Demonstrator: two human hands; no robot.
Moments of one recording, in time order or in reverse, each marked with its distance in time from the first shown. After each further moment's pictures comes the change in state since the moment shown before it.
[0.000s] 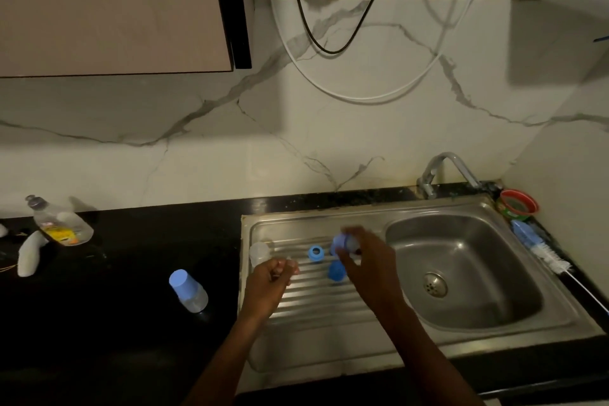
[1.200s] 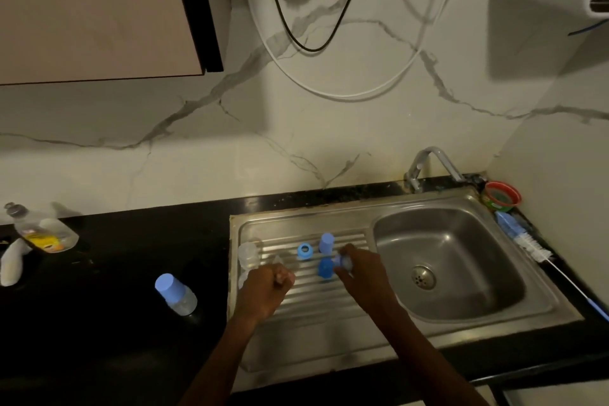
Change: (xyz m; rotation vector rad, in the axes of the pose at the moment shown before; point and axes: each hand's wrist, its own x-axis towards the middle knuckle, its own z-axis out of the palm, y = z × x) left_hand 0.016 -0.025 0.010 0.397 -0.107 0.159; right_hand -0.020 0.048 -0.004 -0.135 -0.193 0.077
